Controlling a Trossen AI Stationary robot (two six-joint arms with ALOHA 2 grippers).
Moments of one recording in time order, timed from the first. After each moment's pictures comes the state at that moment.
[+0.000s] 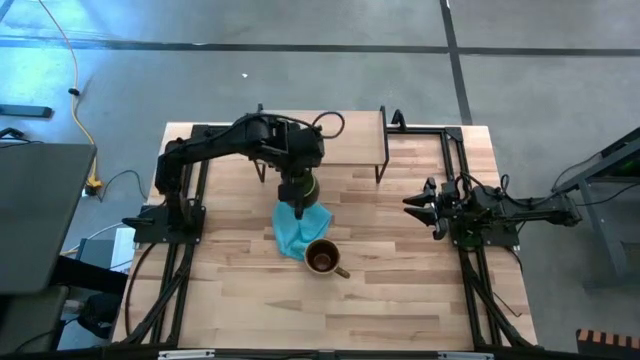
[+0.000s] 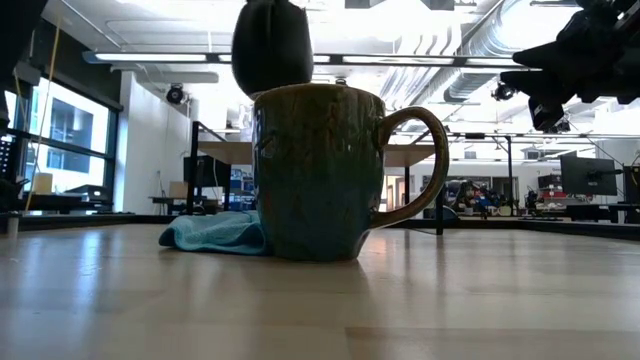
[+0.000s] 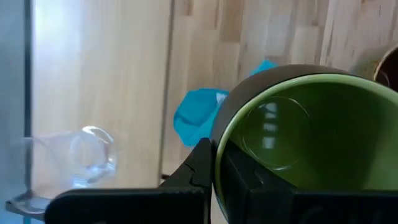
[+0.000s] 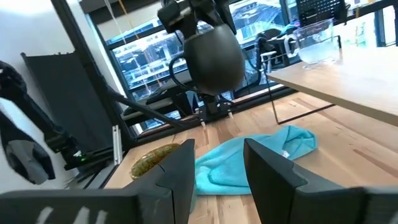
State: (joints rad) left arm 0.21 1.87 2.16 -1.57 -0.22 0.07; right arm 0.07 0.03 0.02 0.09 0.09 0.32
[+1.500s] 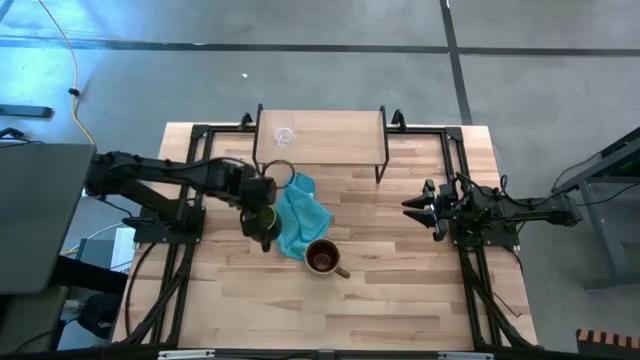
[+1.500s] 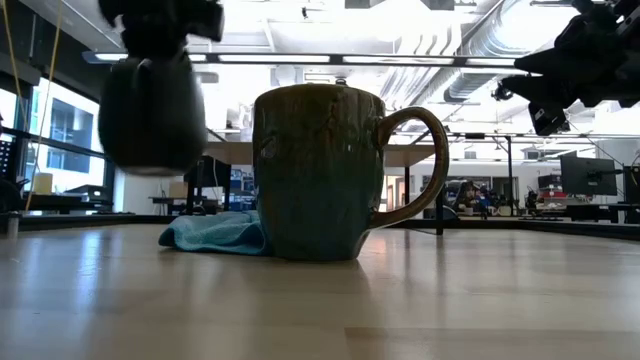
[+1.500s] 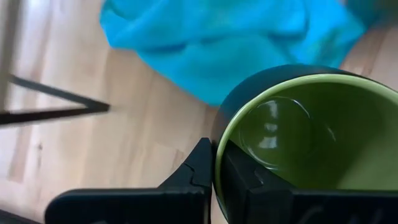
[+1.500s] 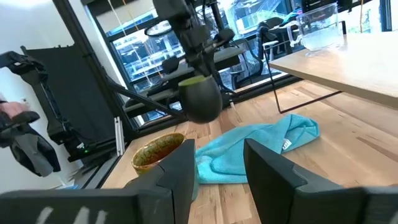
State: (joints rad) left arm 0.06 1.33 1.14 -1.15 -0.18 -0.29; right arm 0.07 0.03 0.02 0.05 0.07 0.34
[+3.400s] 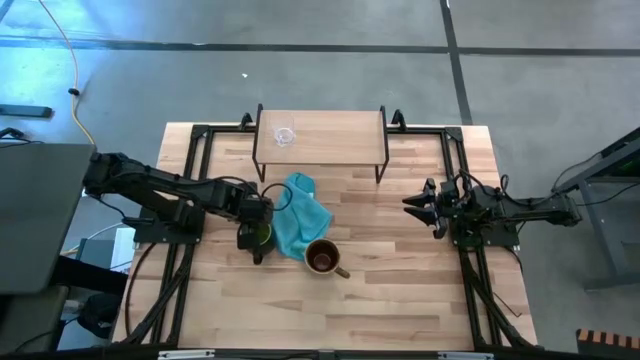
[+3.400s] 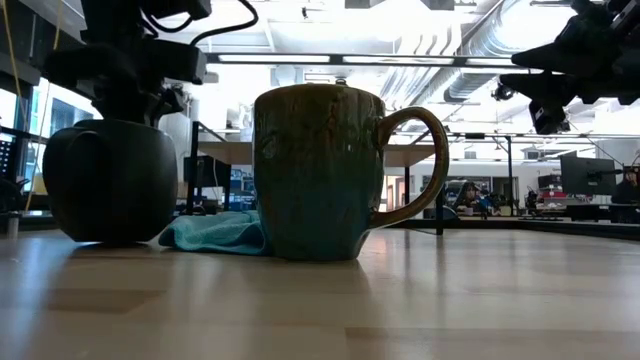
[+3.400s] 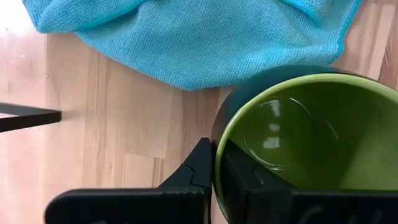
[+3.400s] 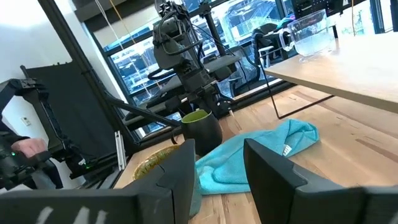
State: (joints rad) left arm -0.01 1.31 0.86 -0.90 -0.17 -0.21; right arm 0.07 0.03 0.02 0.08 0.10 0.39
